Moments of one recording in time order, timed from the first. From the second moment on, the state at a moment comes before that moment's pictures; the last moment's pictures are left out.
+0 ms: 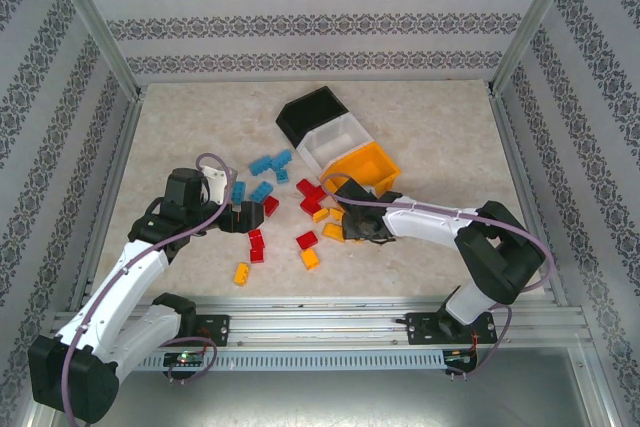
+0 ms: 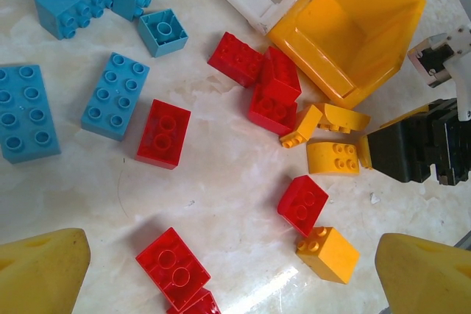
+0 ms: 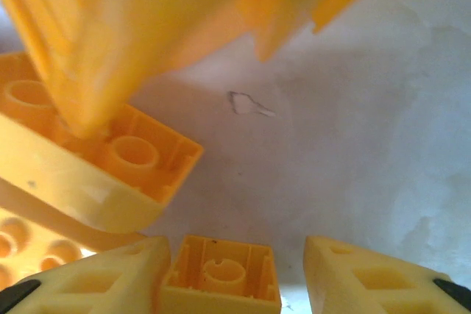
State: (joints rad) left arm -0.24 0.89 0.67 -0.55 0.39 -0.22; right arm 0.75 1.58 0.83 -0.53 0.17 0.71
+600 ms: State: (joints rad) left arm -0.24 0.89 0.67 -0.55 0.38 -0.22; right arm 0.72 1.52 0.74 -0.51 0.17 0.71
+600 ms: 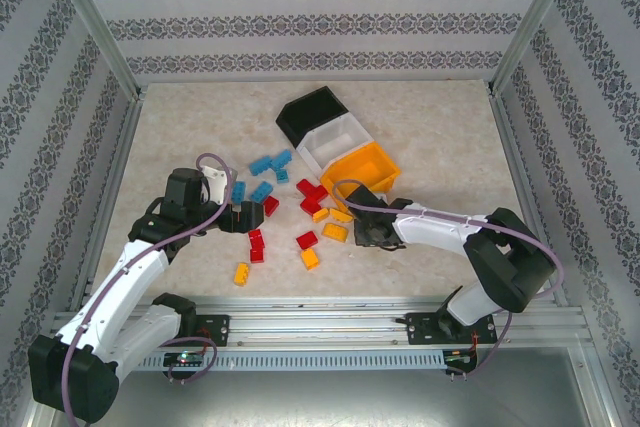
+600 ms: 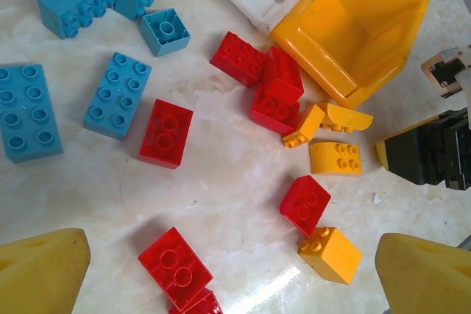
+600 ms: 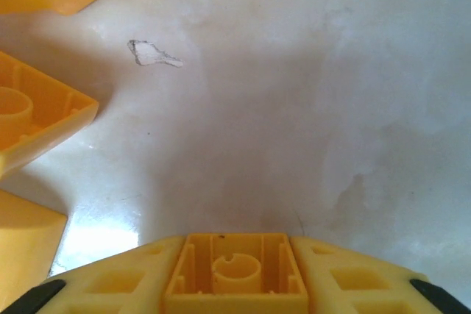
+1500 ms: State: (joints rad) left arm -0.31 0.89 0.66 -0.54 0.43 -0.22; right arm 0.72 1.19 0.79 -0.61 0.17 0.71
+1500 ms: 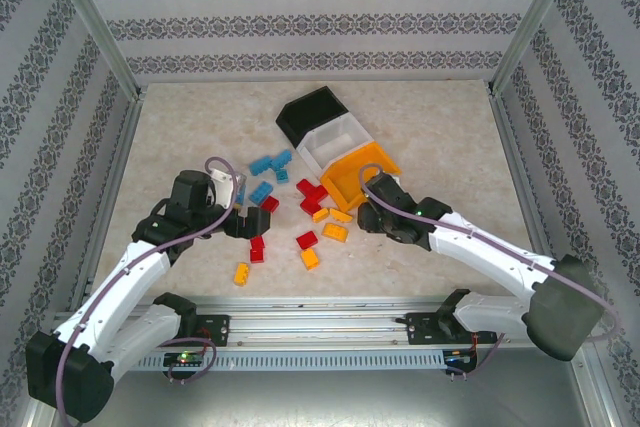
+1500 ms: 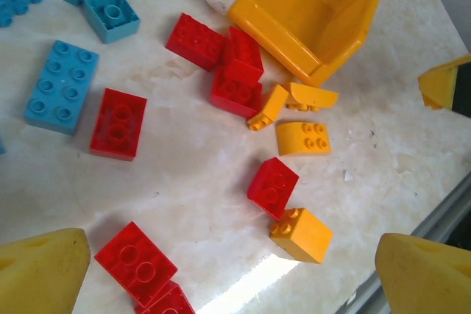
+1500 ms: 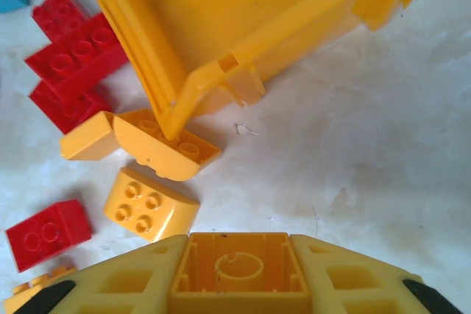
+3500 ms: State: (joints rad) left arm -0.35 0.92 0.66 -0.54 0.46 -0.20; right arm 0.51 1.80 1.31 -0.63 0.03 0.47
